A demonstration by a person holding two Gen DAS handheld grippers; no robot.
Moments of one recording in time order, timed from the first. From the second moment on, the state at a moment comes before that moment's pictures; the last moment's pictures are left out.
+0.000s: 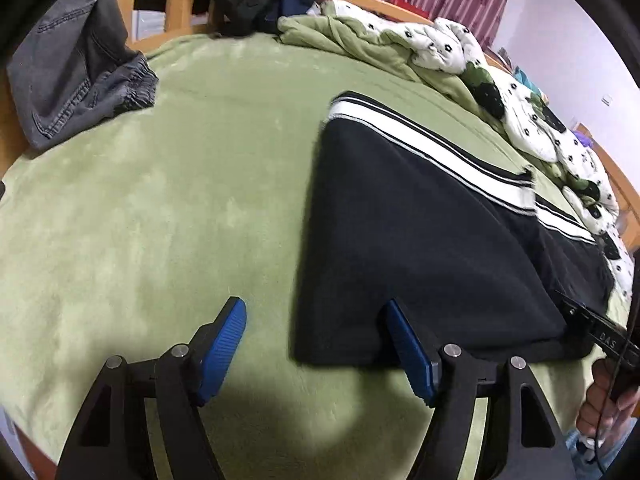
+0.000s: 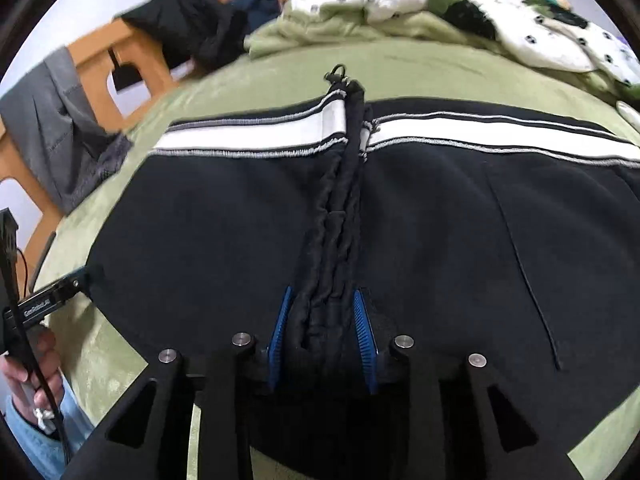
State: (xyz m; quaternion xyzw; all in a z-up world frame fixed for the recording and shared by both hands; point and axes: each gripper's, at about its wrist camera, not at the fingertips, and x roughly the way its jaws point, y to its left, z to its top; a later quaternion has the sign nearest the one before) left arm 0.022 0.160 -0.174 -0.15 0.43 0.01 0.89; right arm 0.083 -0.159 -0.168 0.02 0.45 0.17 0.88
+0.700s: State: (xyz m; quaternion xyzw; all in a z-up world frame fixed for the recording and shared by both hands) left arm -0.017 0.132 -0.183 -0.11 0.44 0.09 0.89; right arm 0.043 -0.279 -0.184 0.01 0.40 0.08 0.91
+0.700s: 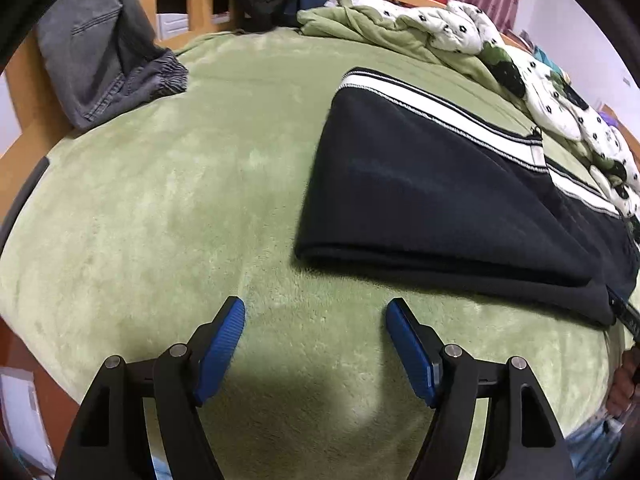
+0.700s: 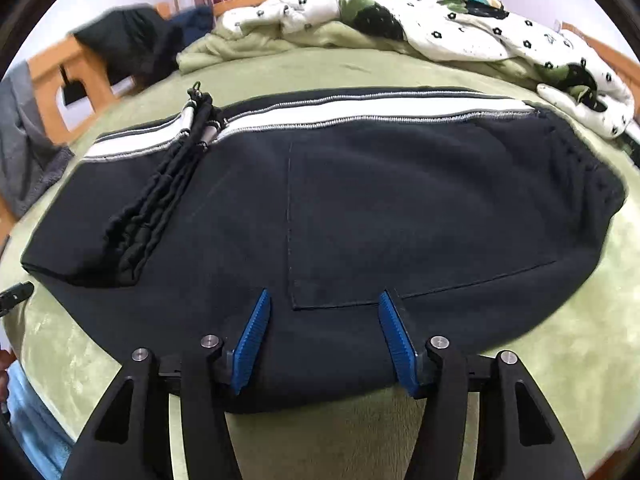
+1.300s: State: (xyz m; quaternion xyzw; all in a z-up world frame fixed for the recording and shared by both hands) left arm -0.031 0.159 -0.166 -0.25 0.35 -0.01 0.90; right arm 0.044 -0.278 -0.185 0.02 0.41 0.06 0.91
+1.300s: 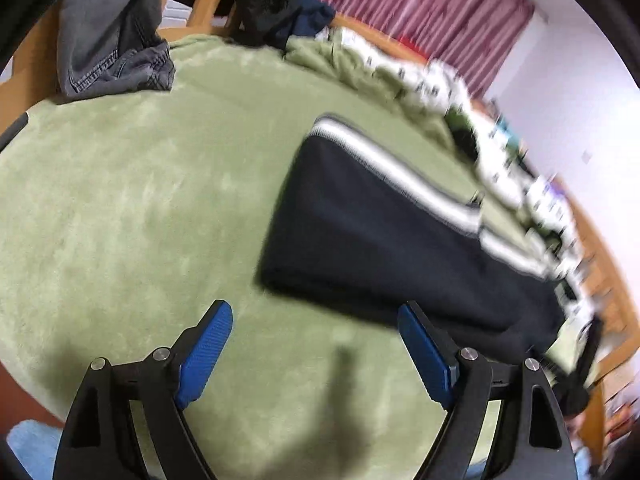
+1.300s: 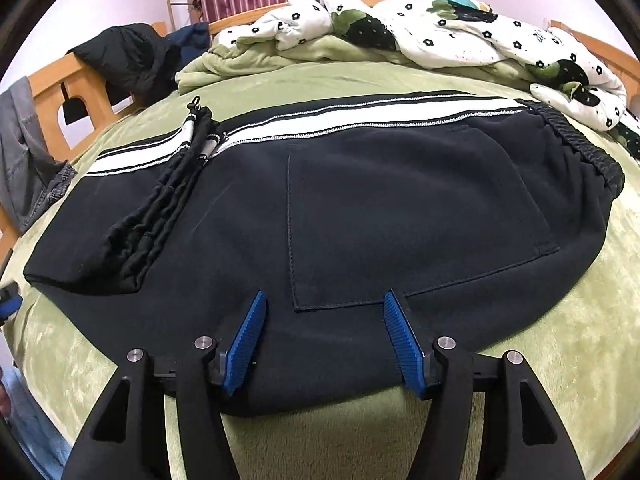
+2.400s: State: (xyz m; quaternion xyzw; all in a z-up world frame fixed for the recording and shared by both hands) left arm 0.054 -0.097 -0.054 -0.02 0.31 -0.14 0.94; right arm 0.020 -0.391 -0.152 0.13 0.35 0.01 0.93
